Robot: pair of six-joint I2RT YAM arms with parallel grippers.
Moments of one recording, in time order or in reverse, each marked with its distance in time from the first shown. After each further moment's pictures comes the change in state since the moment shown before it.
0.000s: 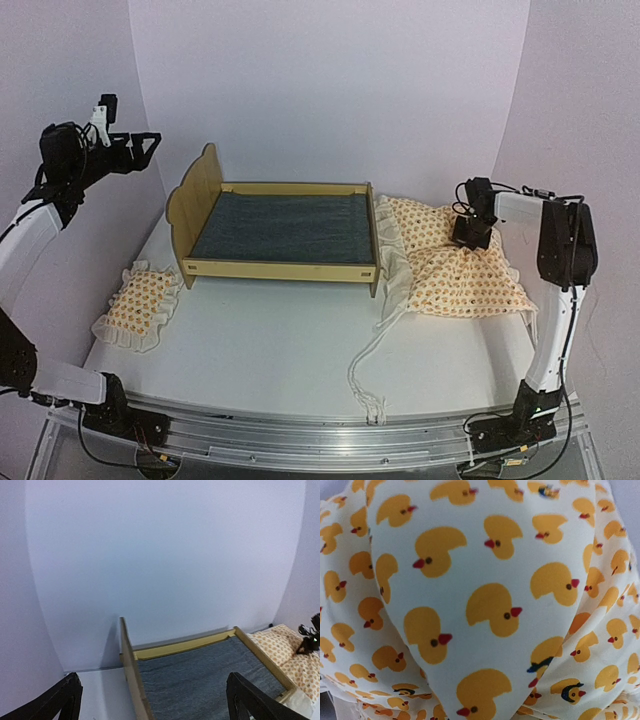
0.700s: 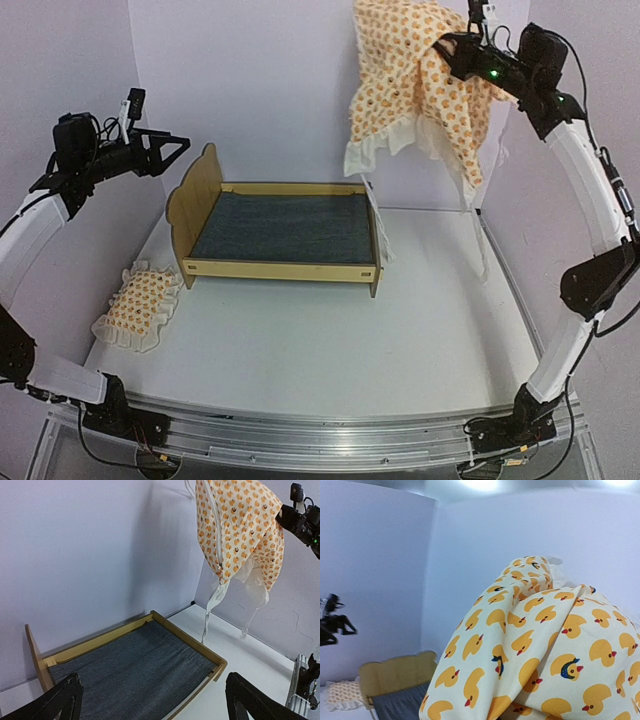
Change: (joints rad) left arm -0.104 0.046 0.089 -0.093 0.356 -0.017; right arm 0.215 -0.309 0.688 0.325 -0.634 -0.478
